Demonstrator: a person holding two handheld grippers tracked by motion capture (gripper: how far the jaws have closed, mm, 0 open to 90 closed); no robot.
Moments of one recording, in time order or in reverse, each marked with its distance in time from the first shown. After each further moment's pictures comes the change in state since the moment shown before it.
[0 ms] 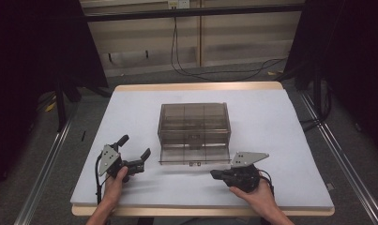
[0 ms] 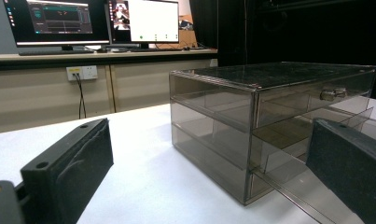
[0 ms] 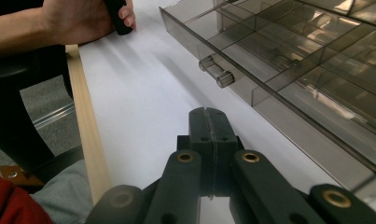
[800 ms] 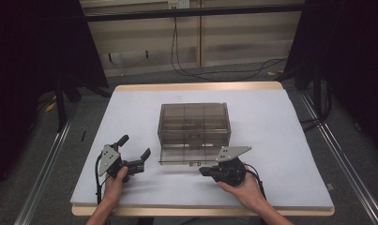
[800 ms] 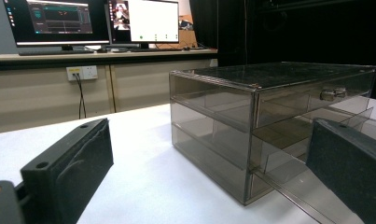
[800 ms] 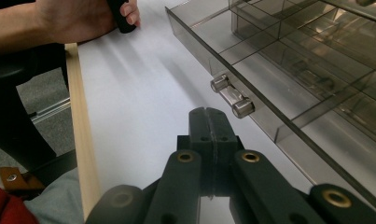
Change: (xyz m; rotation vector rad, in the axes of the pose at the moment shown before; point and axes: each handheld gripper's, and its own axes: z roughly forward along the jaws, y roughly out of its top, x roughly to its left) left arm 0.000 0.000 0.000 -0.001 0.001 -0.004; right arm 0.000 0.019 0.032 0.054 0.037 -0.017
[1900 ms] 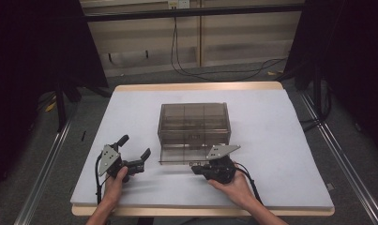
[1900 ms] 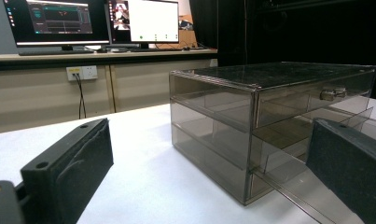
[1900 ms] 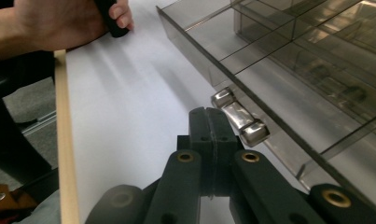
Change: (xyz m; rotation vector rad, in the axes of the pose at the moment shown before) left arm 0.001 0.000 0.000 0.003 -0.001 0.009; right arm -0.003 0.002 0.031 -0.008 0.005 0.027
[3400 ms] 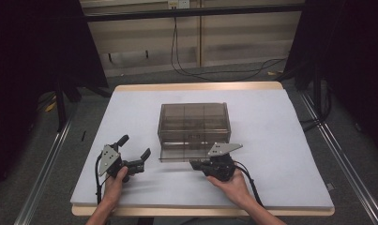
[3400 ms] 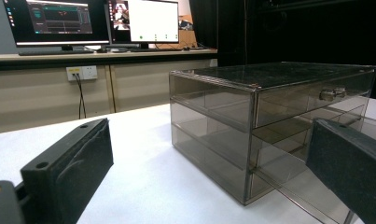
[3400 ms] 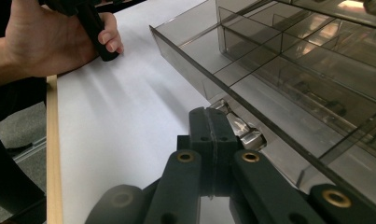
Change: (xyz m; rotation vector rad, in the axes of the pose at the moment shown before) left arm 0.000 0.000 0.000 -0.002 0.000 -0.006; right arm -0.006 0.000 0.003 -0.080 -0.024 0.046
